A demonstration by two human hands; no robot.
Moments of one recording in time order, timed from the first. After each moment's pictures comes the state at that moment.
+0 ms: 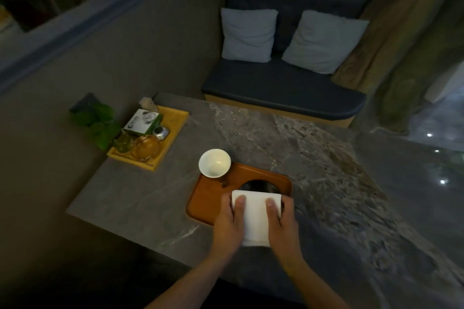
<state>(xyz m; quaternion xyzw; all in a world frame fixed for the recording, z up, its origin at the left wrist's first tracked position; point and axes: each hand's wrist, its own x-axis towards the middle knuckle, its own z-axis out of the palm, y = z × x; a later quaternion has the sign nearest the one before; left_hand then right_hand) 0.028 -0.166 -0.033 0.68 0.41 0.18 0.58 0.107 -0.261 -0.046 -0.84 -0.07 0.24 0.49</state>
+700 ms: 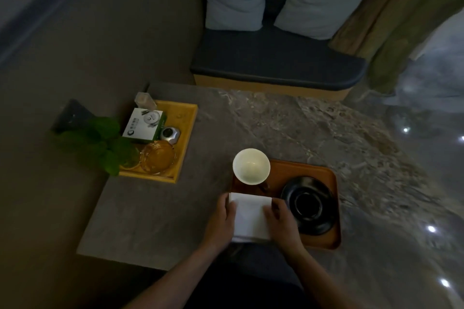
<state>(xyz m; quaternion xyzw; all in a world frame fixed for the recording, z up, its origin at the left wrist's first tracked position) -0.017 0.025 -0.107 0.73 0.38 -0.10 0.56 0.062 -0.128 -0.105 -0.83 -0.02 0.32 0.45</state>
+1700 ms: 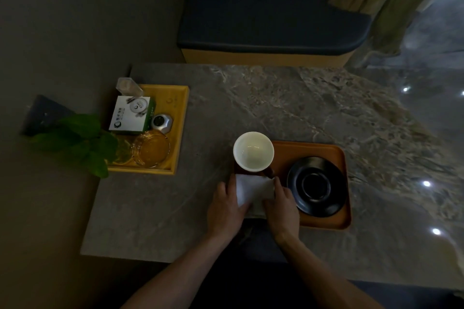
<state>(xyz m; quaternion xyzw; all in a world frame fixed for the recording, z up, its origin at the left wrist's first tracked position) -0.008 0.032 -0.137 0.90 0.28 -0.13 0.30 0.052 -0.102 -0.128 -0.93 -0.04 0.23 0.30</state>
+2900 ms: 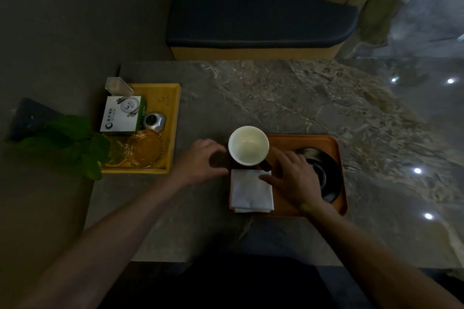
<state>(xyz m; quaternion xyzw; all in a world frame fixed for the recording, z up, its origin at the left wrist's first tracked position) 0.059 0.145 -0.091 0.95 0.06 -0.15 0.26 0.118 -0.123 -0.097 -0.94 -0.26 0.11 0.19</state>
